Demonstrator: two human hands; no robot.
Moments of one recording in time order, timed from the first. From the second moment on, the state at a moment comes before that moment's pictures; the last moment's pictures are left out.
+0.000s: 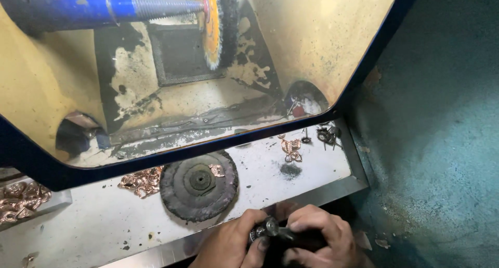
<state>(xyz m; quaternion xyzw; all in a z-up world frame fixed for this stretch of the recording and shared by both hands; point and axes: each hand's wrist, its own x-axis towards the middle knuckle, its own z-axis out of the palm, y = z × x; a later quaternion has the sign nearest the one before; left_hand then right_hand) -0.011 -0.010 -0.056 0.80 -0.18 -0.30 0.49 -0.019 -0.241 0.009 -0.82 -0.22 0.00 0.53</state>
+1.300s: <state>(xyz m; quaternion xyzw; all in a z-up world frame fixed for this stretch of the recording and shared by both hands) -0.002 -0.012 -0.012 0.75 -0.23 -0.15 0.60 -0.036 -0.233 0.003 -0.91 -0.10 -0.07 0.40</state>
